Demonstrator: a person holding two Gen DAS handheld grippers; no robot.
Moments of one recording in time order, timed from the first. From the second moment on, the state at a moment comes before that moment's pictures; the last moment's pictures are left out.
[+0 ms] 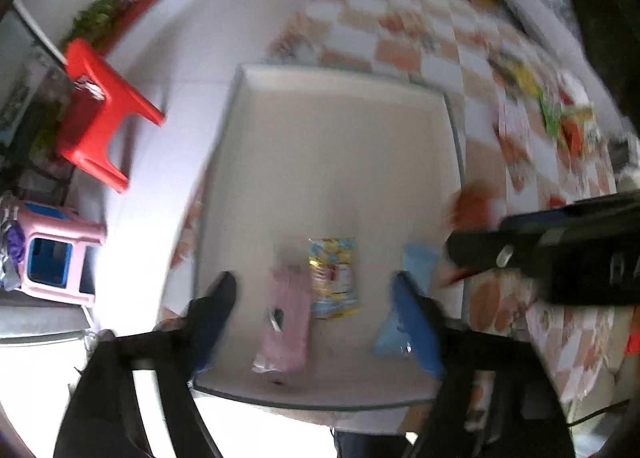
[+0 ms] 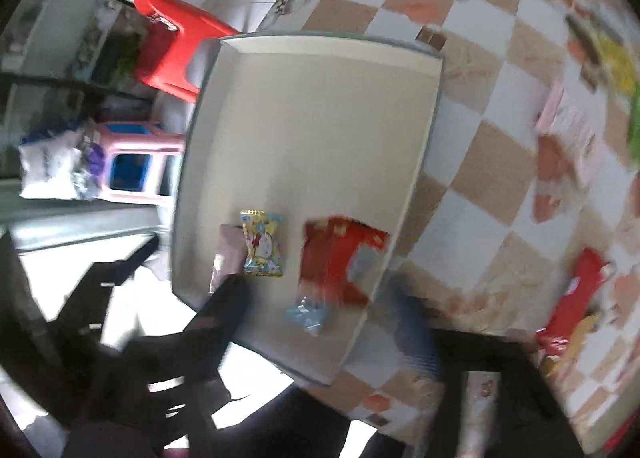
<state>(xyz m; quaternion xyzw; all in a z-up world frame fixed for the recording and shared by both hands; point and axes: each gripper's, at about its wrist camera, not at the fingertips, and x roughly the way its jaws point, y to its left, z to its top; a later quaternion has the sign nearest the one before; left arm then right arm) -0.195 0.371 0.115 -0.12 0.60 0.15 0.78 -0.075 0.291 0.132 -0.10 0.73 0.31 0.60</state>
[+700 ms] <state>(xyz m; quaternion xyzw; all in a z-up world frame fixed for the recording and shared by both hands) -0.105 0.355 0.258 -0.37 0.43 0.00 0.83 -0.122 0.233 0.222 -0.21 0.59 0.31 0.71</state>
